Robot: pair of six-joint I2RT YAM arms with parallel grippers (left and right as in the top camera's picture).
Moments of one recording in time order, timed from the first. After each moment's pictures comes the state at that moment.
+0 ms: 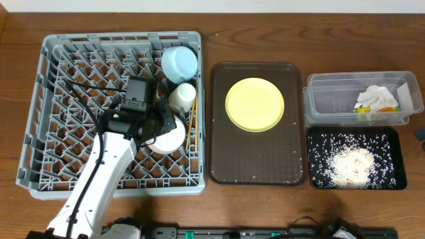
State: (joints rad) left arm -0.20 1.33 1.01 -0.82 0.10 -0.54; right arm -0.65 0.98 1.48 -1.28 0.05 0.44
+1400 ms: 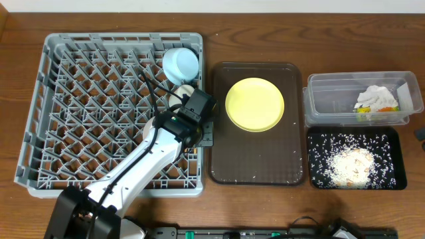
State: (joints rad) left arm -0.56 1.51 0.99 -0.74 -0.01 -0.56; right arm -0.65 0.98 1.48 -1.28 0.05 0.44
